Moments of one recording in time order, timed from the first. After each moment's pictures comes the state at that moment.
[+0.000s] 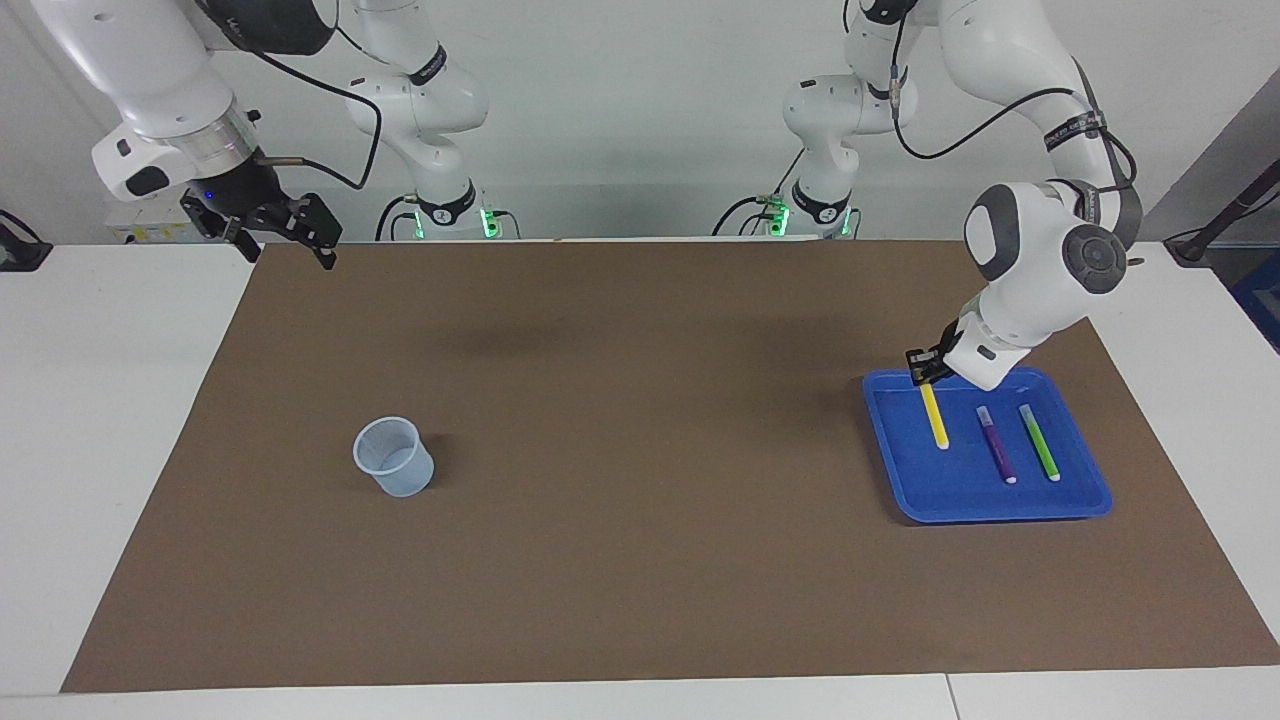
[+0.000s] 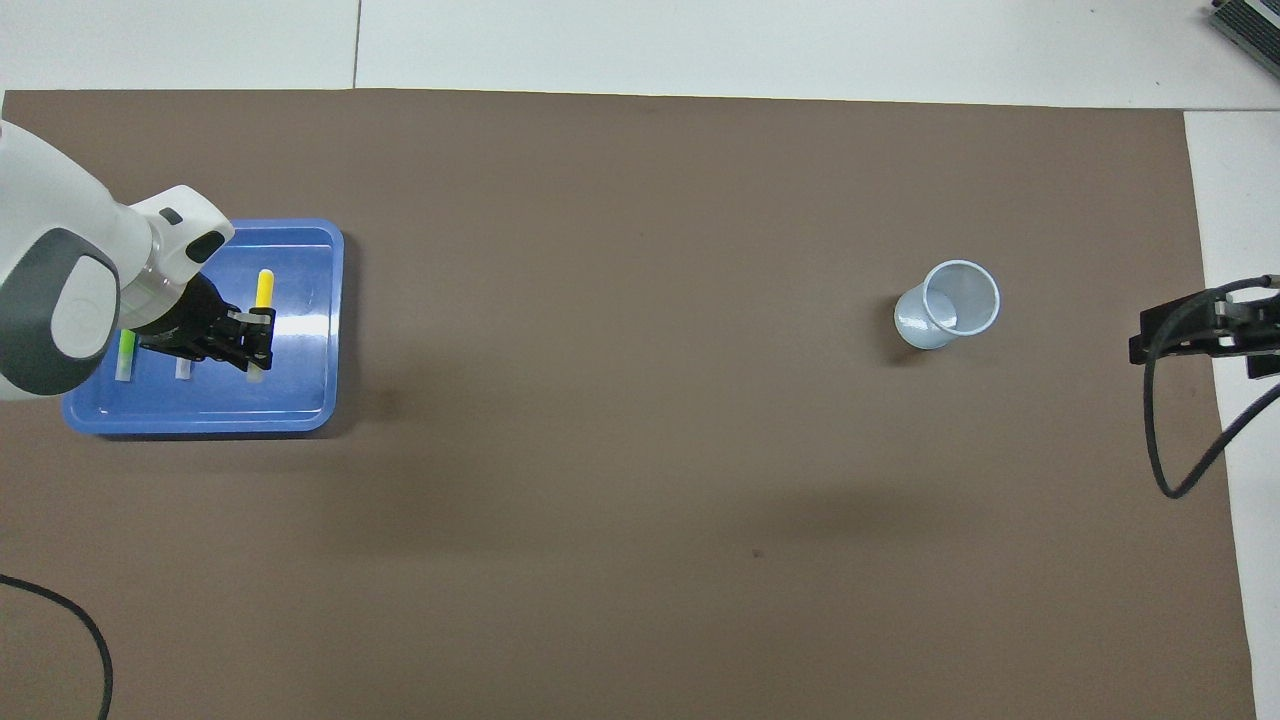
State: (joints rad) left arm 0.00 0.22 -0.05 -1.77 -0.11 1.75 -0.04; right arm 0.07 -0.01 -0.13 -1.56 0.00 1.46 0.09
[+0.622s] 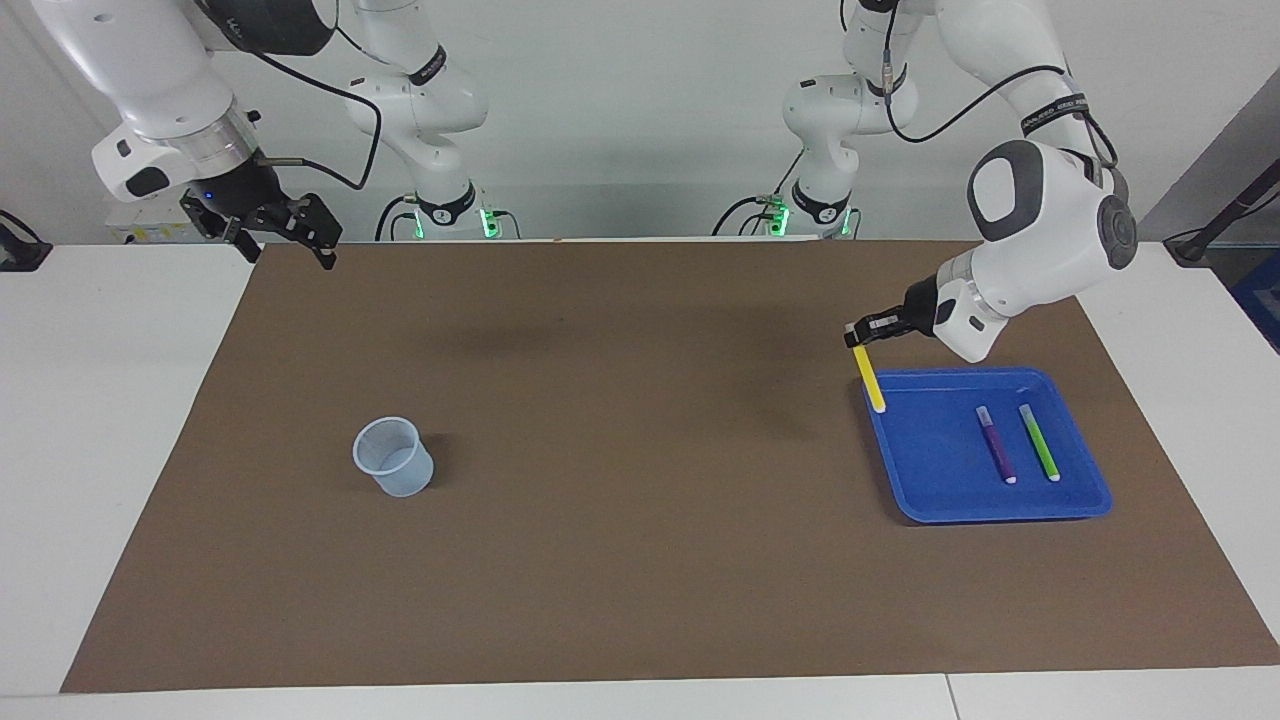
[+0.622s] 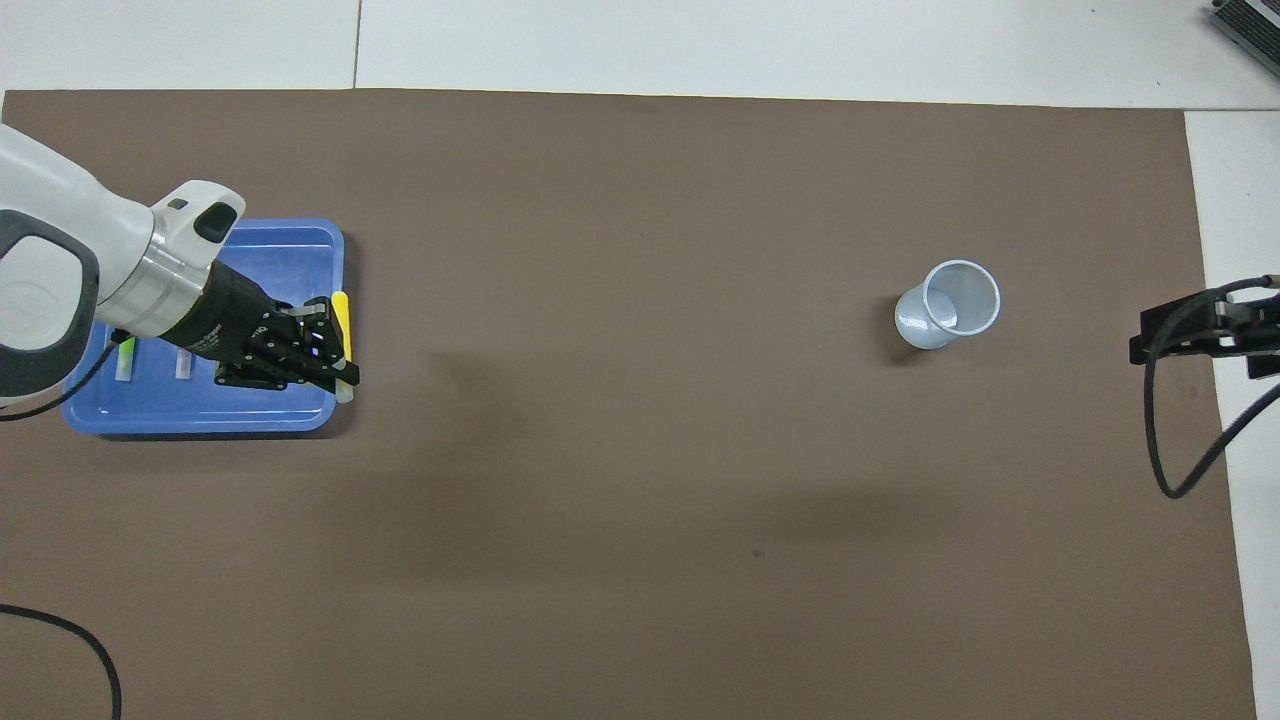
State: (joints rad) left arm -0.01 0.16 -0.09 -1.75 -0.47 1.60 -0.31; right arm 0.07 -0.01 -0.13 -1.56 0.00 1.46 0.09
